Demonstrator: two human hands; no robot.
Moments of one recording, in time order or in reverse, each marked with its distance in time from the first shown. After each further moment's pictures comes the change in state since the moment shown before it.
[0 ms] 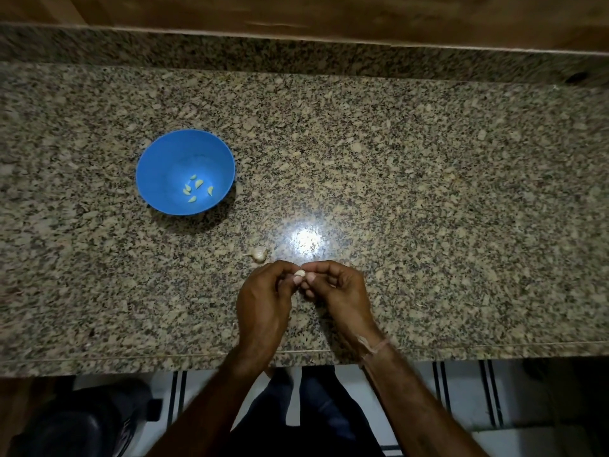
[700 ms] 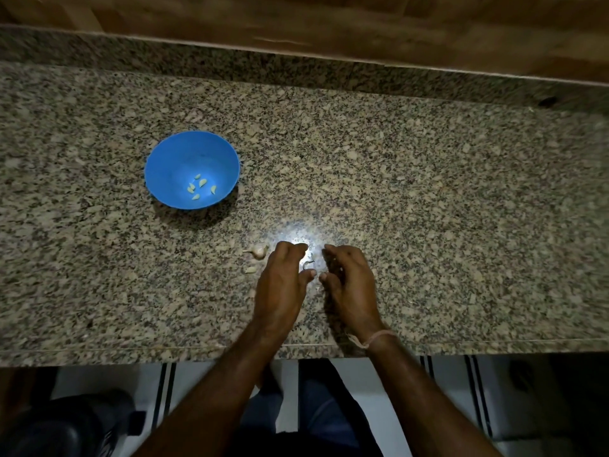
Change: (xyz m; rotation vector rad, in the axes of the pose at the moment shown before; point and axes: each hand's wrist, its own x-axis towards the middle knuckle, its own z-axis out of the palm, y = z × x) left_hand 0.012 -0.002 0.025 0.150 -0.066 0.218; right_hand -0.008 -0.017 -0.017 -0.727 0.117 -0.437
